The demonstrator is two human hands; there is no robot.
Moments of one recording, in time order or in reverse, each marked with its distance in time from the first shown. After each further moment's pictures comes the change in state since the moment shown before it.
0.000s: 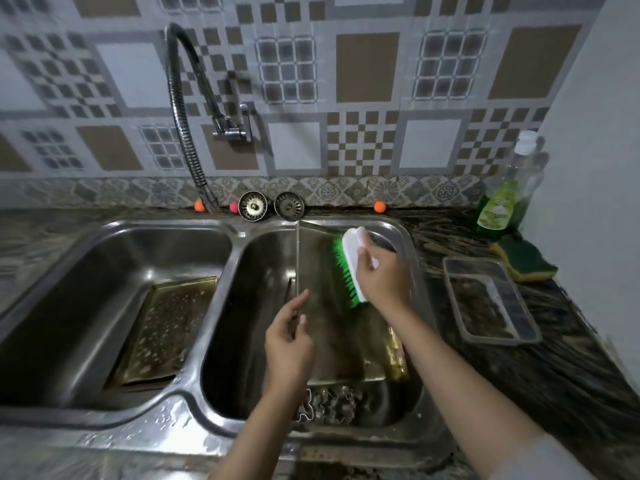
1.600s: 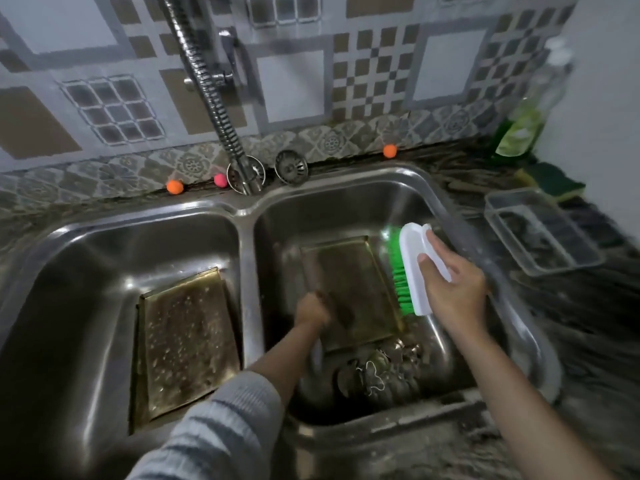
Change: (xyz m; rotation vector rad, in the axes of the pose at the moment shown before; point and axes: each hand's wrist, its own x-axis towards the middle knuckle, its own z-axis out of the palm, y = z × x) left_hand 0.146 -0.123 -0.044 0.853 -0.682 -0.271; right_hand -0.081 -0.023 0.037 0.282 0.287 0.361
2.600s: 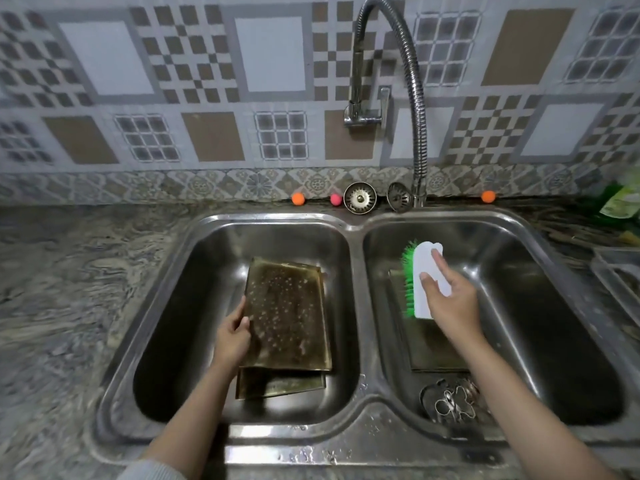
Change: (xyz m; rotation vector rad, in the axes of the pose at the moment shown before) left_hand -0.098 -0.218 -0.193 -0.680 0.518 -0.038; right_hand -0.063 -0.038 0.128 -0.011 -0.241 -0.074
